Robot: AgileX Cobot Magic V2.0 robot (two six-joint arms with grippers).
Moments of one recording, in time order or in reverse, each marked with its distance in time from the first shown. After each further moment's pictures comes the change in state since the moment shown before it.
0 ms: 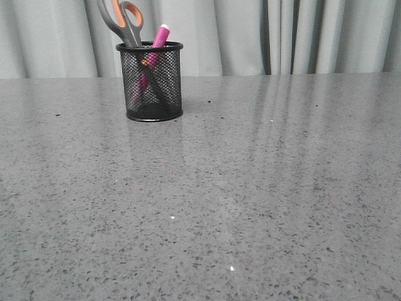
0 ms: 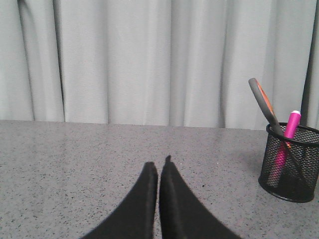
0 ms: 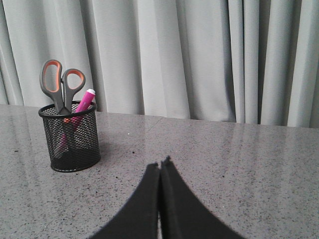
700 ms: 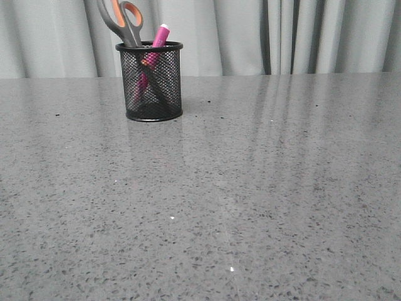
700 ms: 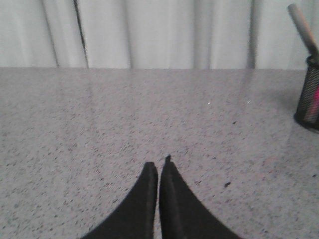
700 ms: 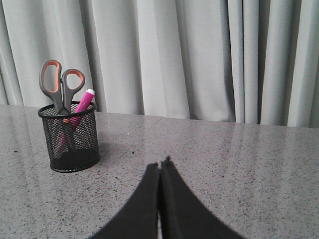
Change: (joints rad) left arm 0.005 -0.040 0.024 1.565 0.058 -1.483; right arm 0.000 0.000 0.000 0.002 0.000 0.000
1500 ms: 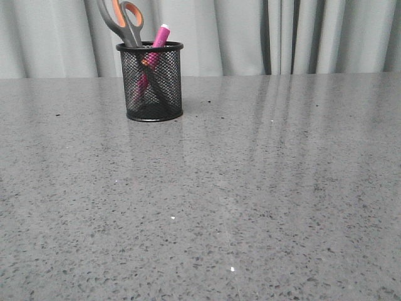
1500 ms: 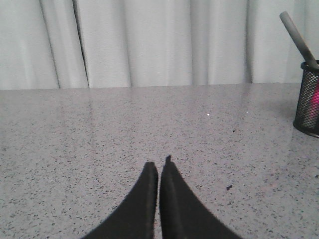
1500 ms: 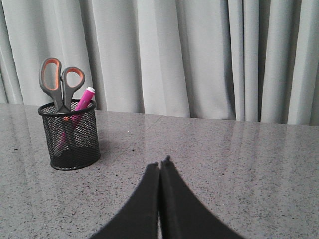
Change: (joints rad) left arm -0.085 -0.127 0.129 0.239 -0.136 -0.213; right arm 0.000 0.000 0.004 0.001 -0.002 0.000
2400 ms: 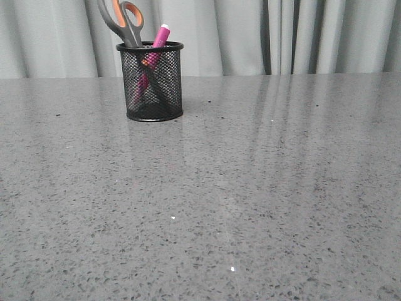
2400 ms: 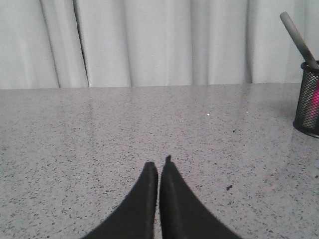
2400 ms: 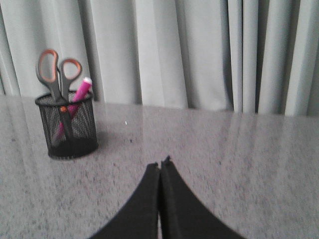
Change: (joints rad) left arm 0.000 0.000 0.000 0.000 0.000 -0.002; right arm 0.000 -0.049 0.000 0.026 0.102 -0.016
